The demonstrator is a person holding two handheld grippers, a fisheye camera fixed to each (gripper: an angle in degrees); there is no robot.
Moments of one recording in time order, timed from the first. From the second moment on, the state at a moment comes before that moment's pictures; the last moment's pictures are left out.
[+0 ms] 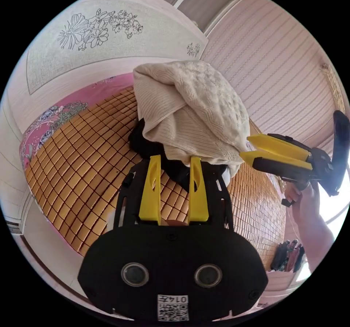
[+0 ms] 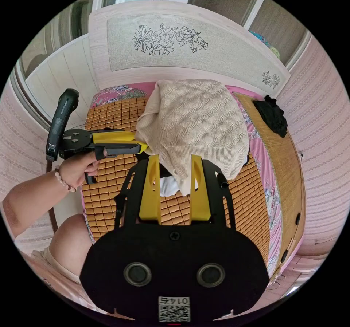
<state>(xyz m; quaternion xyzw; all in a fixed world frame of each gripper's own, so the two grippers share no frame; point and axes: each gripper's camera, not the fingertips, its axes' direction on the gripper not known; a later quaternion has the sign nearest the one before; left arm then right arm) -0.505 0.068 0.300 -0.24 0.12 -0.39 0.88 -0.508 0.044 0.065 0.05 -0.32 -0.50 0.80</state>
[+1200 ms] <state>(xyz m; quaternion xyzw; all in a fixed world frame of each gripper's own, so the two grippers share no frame) -0.208 -0.201 0.145 -0.19 0.35 0.01 0.92 0.157 0.234 0.210 -0.08 -0.41 -0.04 0.91</state>
